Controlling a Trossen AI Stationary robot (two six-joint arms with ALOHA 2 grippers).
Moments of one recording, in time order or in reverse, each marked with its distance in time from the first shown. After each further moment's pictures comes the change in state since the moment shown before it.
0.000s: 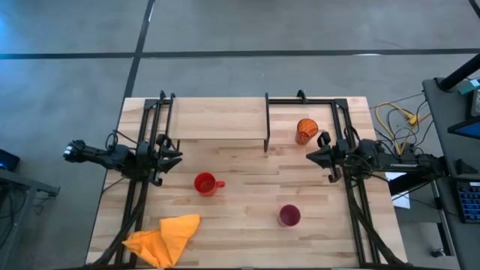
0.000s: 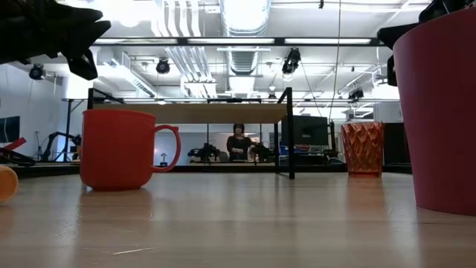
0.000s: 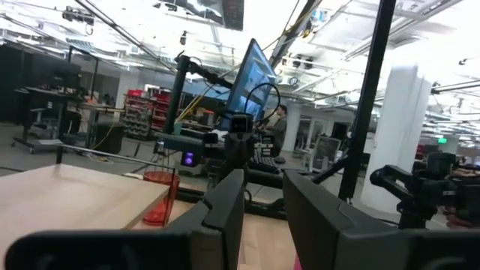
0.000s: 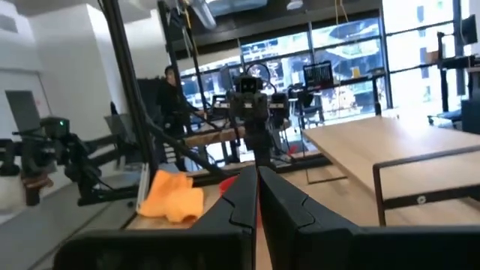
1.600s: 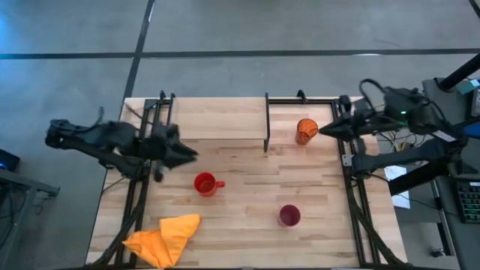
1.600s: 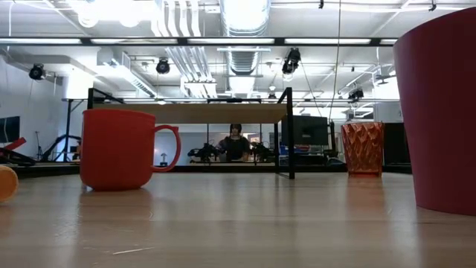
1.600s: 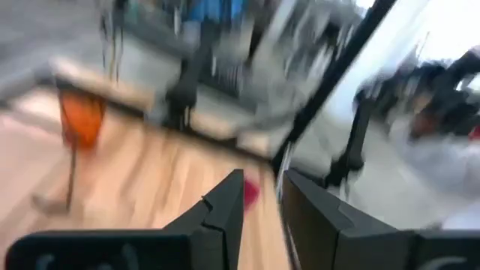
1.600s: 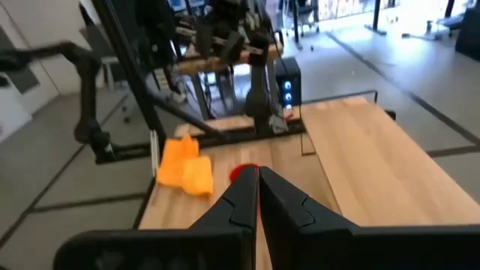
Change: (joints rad) left arm 0.000 0.856 1.061 -0.648 0.170 -0.375; right arm 0.000 0.721 1.309 -1.020 -0.034 -0.054
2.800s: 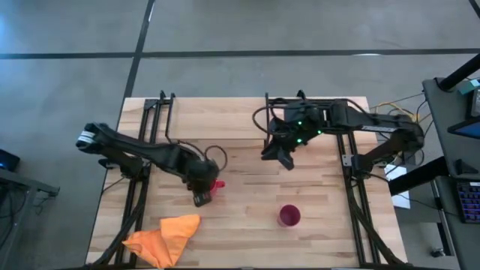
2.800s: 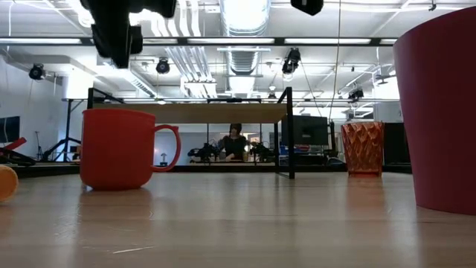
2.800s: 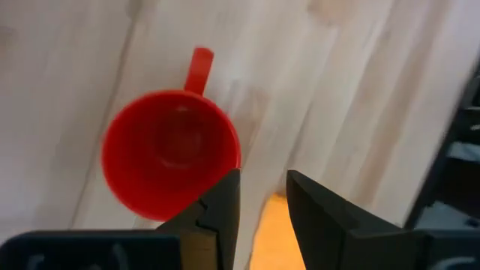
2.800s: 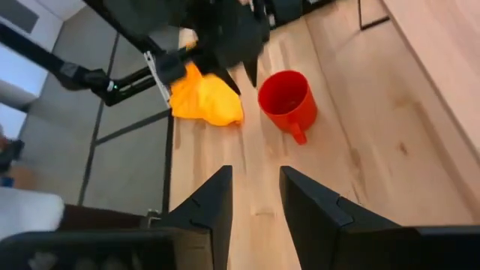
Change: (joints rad) left arm 0.003 0.588 0.227 -0.698 0.191 -0.166; right arm 0.023 0.624 0.218 -0.025 -0.169 0.240
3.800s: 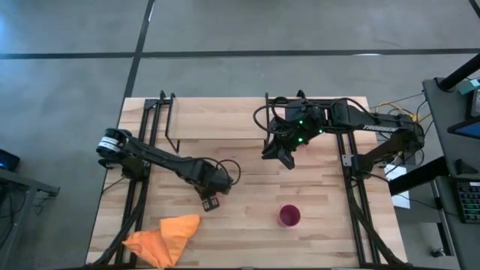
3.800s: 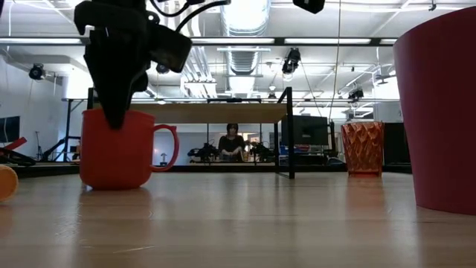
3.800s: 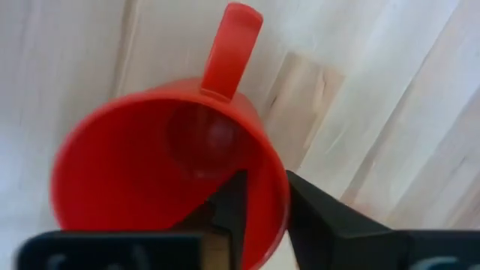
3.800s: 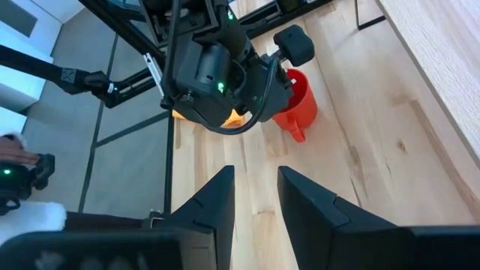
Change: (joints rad) left arm -0.001 0.213 -0.028 0.012 -0.045 0.009; right arm -0.001 -0.012 0.010 -0.021 0.005 -0.003
